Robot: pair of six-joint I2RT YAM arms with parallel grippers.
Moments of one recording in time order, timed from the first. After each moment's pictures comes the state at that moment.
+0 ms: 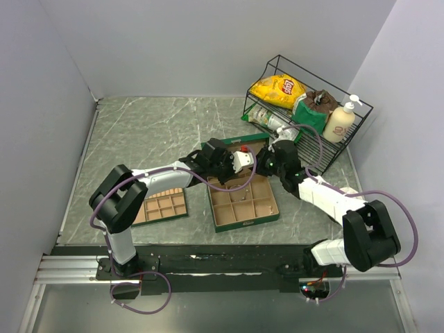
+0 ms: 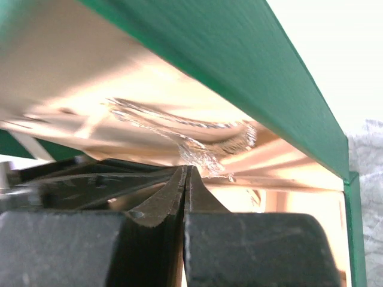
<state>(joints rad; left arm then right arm) -0.78 1.79 1.14 0.02 0.33 0.43 0.40 1.34 0.71 0.10 -0.18 0.72</state>
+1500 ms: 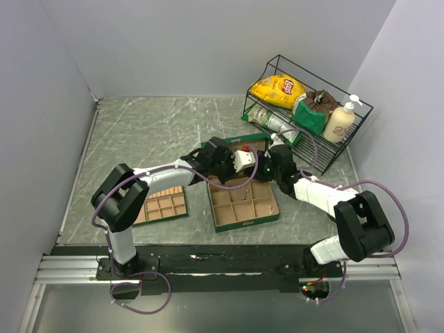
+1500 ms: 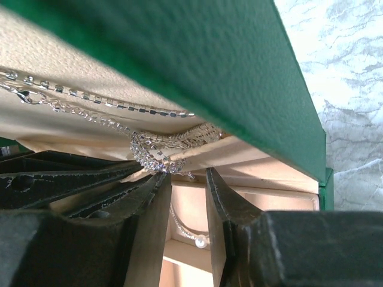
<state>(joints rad) -0.78 1.81 1.18 -0.03 0.33 0.43 0.42 1.41 0.68 0.12 -0.17 0.62</state>
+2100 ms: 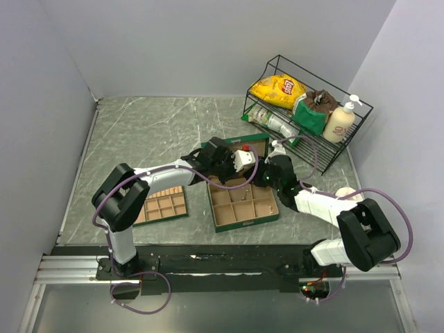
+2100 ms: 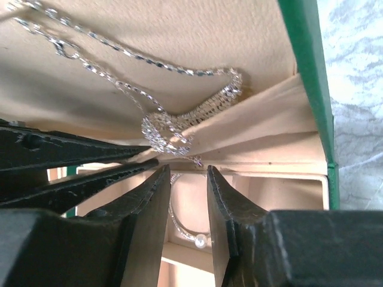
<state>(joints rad) -0.78 1.82 1.18 -0.03 0.33 0.42 0.48 1.34 0.54 0.30 -0.07 0.63</state>
